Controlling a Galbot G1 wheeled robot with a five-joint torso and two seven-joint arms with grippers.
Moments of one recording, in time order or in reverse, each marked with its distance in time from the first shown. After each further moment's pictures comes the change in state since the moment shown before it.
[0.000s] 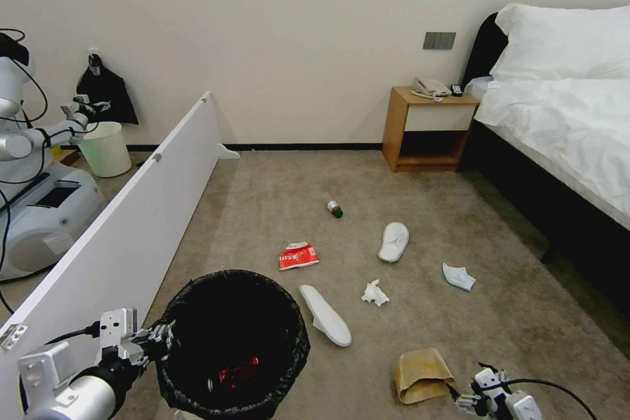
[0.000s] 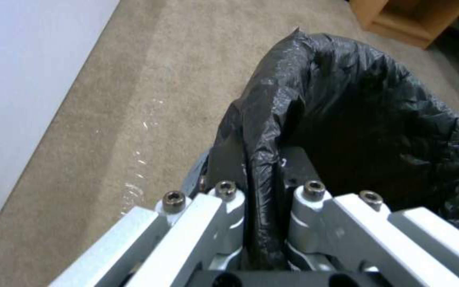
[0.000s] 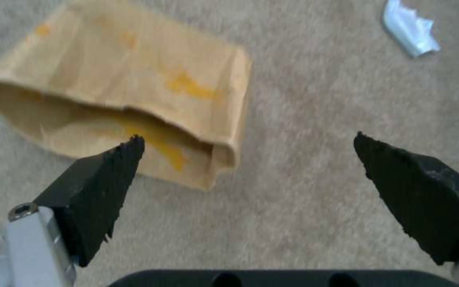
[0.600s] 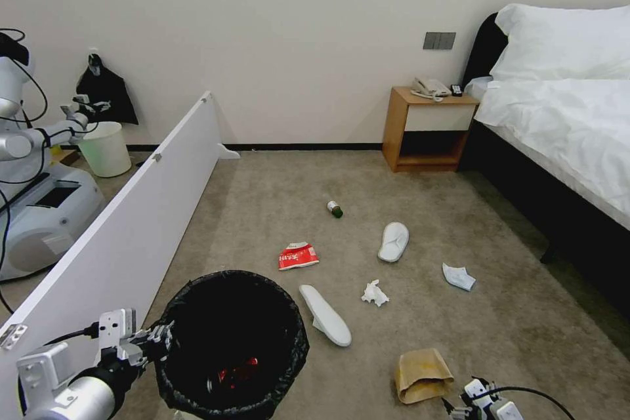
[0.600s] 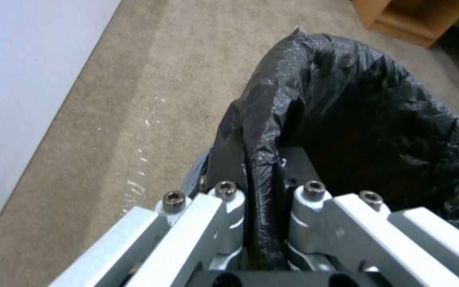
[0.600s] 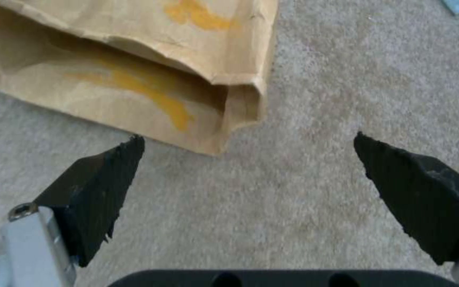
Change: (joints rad) left arm 0.006 -0.004 -0.001 0.000 0.001 0.000 -0.003; right arm 0.085 0.034 -0.060 -0.137 -0.050 0.008 -0.003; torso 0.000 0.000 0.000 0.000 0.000
